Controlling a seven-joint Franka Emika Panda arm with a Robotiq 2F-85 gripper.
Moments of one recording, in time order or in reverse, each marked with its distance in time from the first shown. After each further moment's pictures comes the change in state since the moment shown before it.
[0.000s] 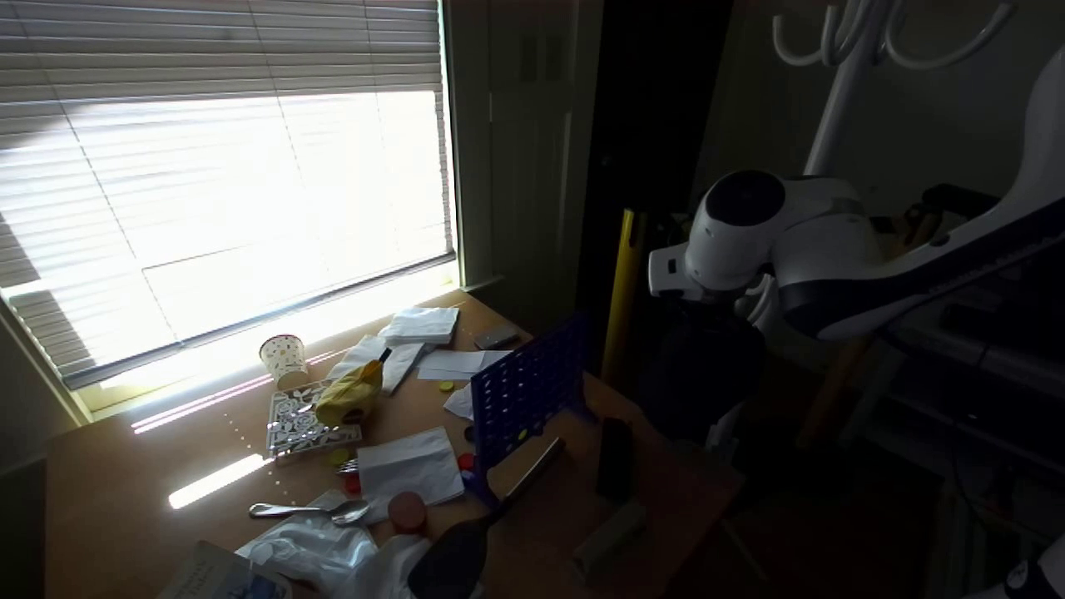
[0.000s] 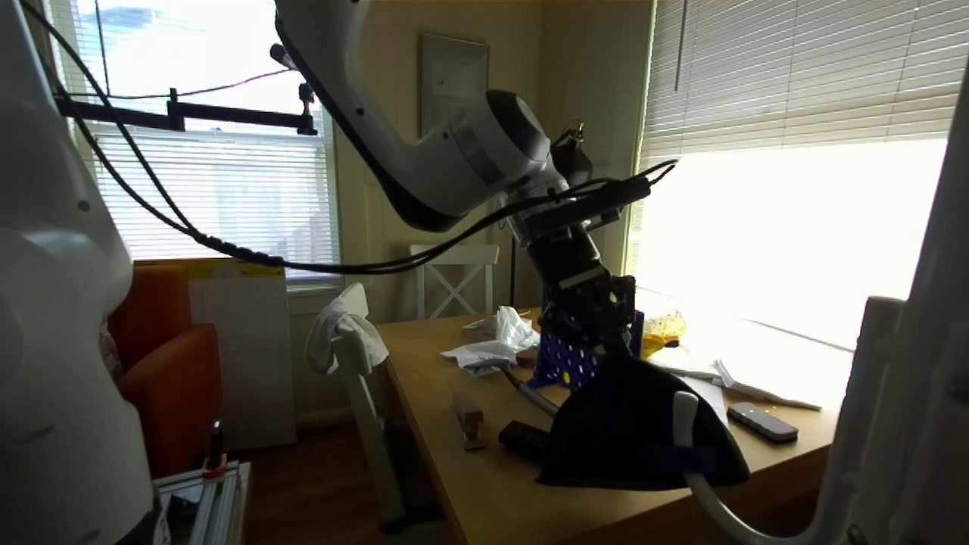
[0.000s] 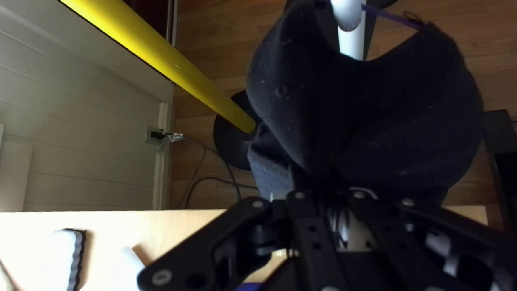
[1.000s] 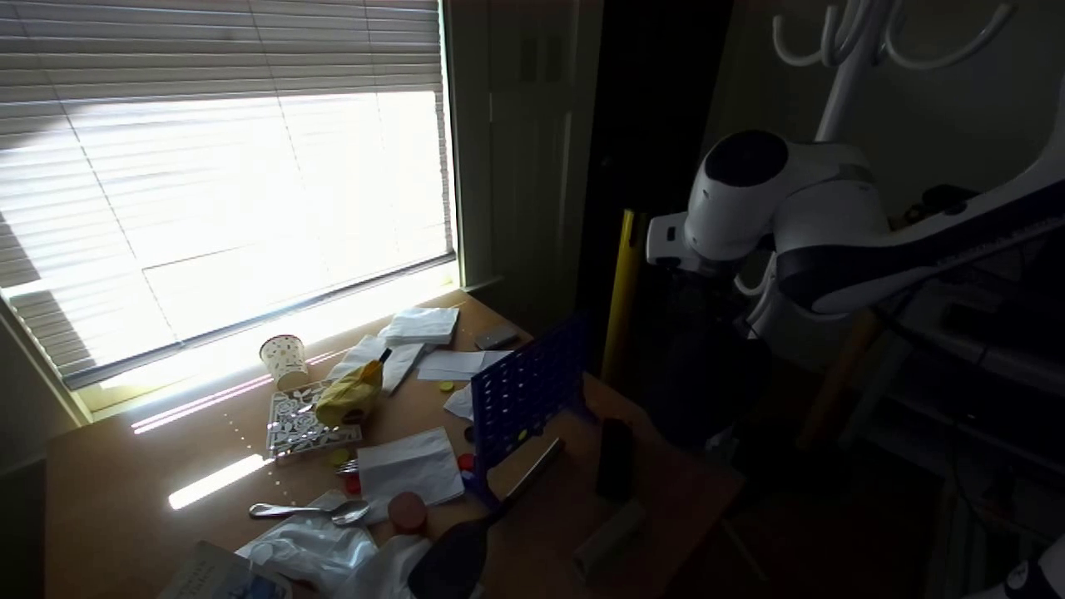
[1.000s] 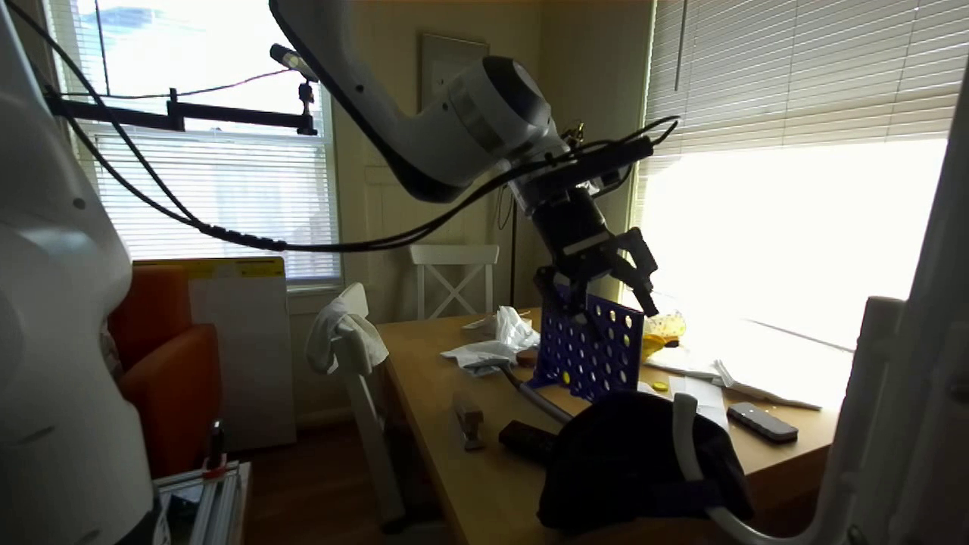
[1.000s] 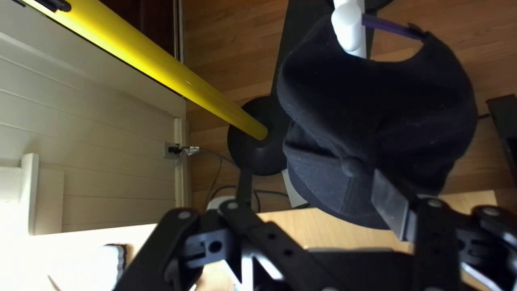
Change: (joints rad) arm 0.009 -0.046 0.017 0.058 0.062 -0.092 0.025
